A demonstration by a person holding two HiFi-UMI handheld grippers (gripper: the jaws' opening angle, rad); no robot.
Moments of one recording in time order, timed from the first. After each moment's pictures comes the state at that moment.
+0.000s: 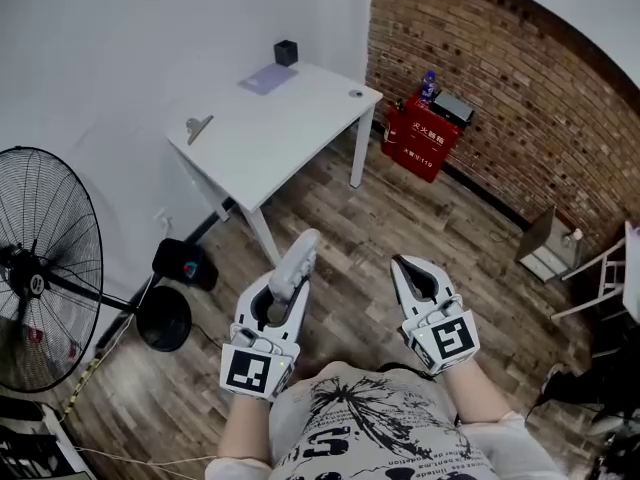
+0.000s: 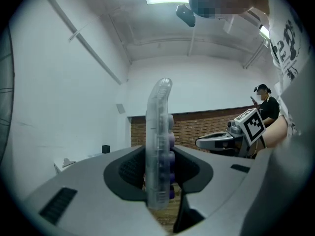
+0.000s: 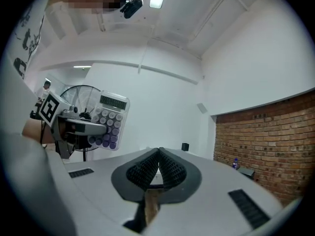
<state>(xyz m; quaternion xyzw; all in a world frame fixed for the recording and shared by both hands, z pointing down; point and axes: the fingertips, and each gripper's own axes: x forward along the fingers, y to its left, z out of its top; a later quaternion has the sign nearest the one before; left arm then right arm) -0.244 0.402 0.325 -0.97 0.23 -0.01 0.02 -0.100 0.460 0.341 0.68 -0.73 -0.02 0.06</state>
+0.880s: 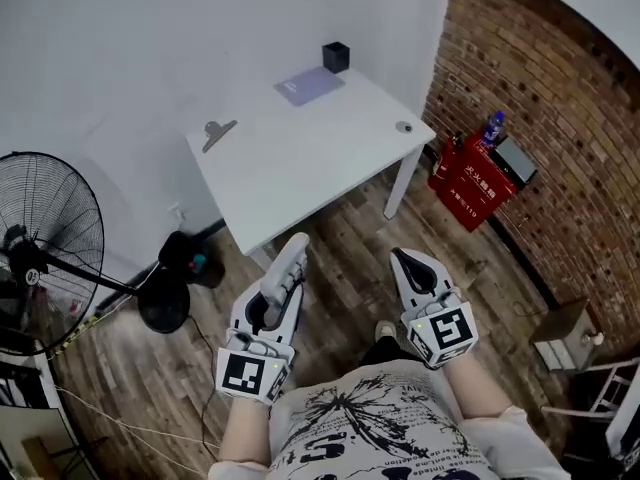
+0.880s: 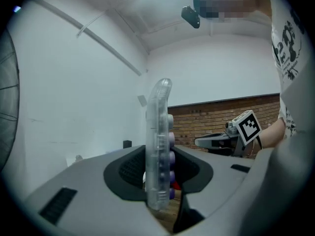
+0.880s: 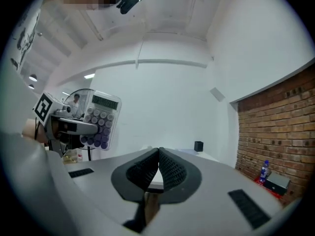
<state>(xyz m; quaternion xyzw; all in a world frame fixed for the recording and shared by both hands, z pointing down) -0.073 0.194 0.359 -0.93 0.37 -0.03 0.00 0.098 0.197 0.377 0.58 -0.81 0.00 0.05</state>
